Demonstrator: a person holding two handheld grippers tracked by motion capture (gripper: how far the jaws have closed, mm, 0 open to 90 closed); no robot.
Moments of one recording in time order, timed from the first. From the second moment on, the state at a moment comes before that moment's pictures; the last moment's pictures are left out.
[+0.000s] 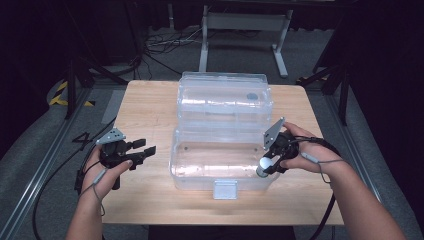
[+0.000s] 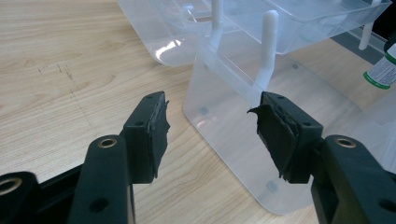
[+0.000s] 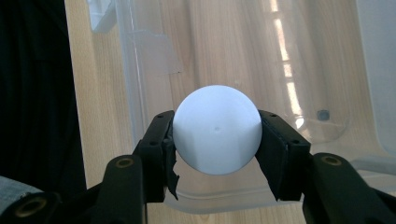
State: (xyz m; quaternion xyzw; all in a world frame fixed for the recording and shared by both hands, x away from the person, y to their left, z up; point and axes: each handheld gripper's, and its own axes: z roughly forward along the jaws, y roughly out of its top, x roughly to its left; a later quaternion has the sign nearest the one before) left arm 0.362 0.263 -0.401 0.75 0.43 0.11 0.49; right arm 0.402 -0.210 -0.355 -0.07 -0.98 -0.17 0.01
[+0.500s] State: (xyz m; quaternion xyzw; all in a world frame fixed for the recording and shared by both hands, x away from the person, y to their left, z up) left arm 0.363 0.264 -0.403 0.75 0.43 0.11 0.49; right arm 0.403 -0.204 -0.366 -0.07 -0.99 -0.15 0.02
